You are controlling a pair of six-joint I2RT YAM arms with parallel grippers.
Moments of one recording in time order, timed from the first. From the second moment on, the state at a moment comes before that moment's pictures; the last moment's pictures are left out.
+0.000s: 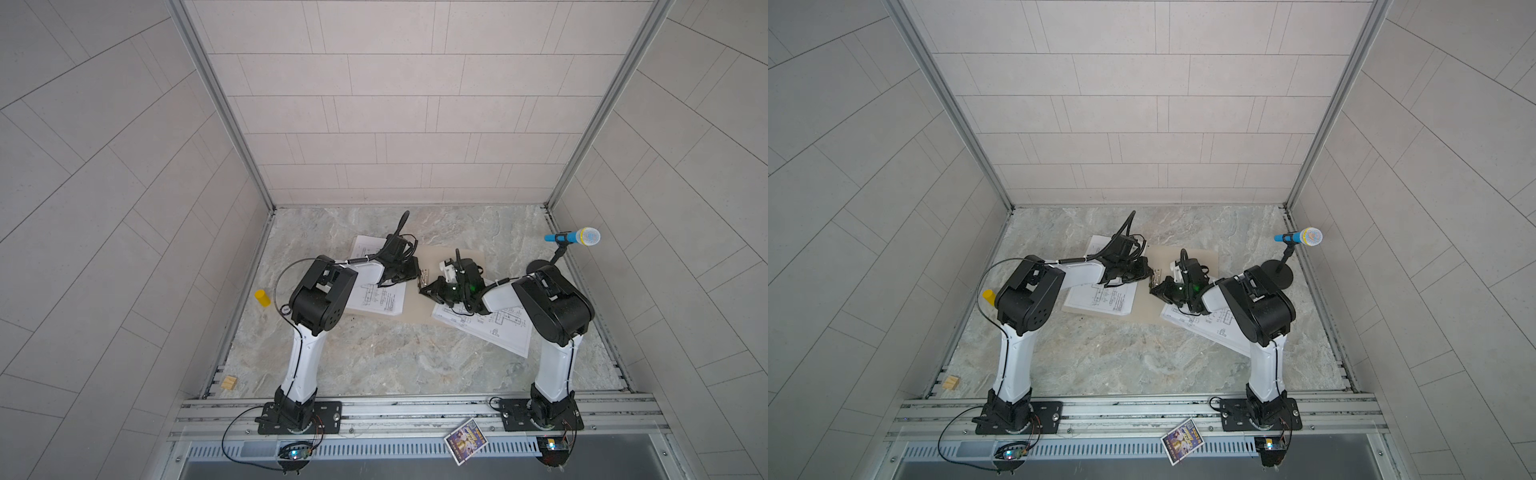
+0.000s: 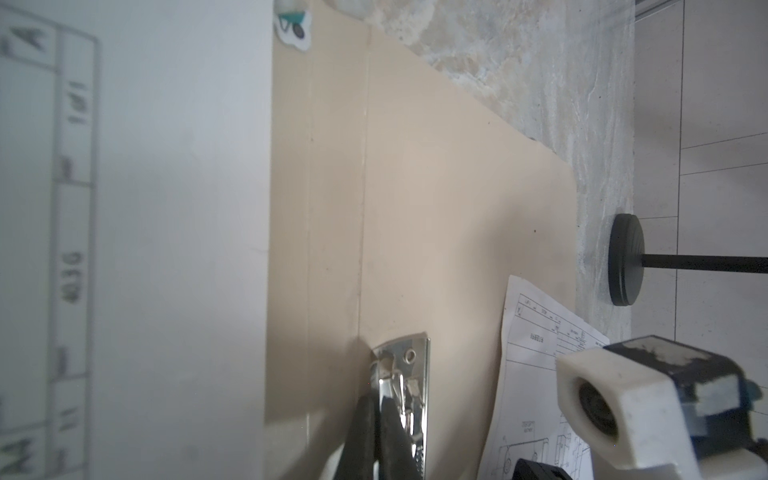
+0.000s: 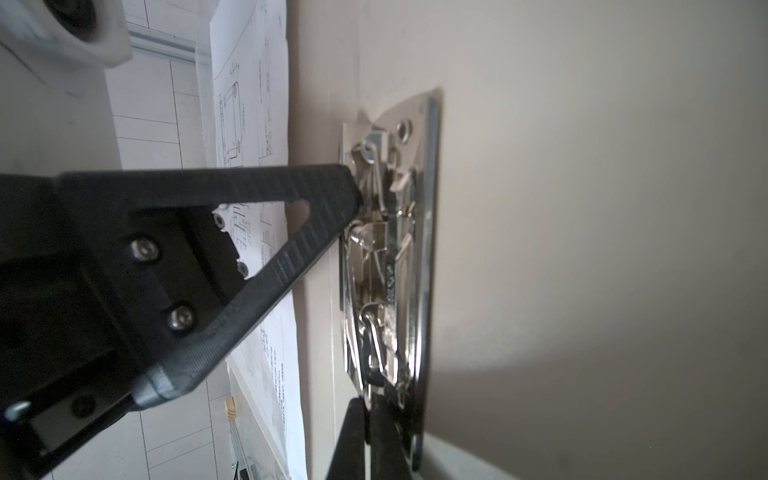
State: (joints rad) left arm -0.52 2.15 1.32 -0.02 0.35 -0.69; right arm 0.40 1.93 0.78 0.44 -0.53 0.95
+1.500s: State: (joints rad) left arm -0.53 2.16 1.32 0.02 0.44 -0.76; right arm 0.37 1.79 0.80 0.22 -0.54 0.96
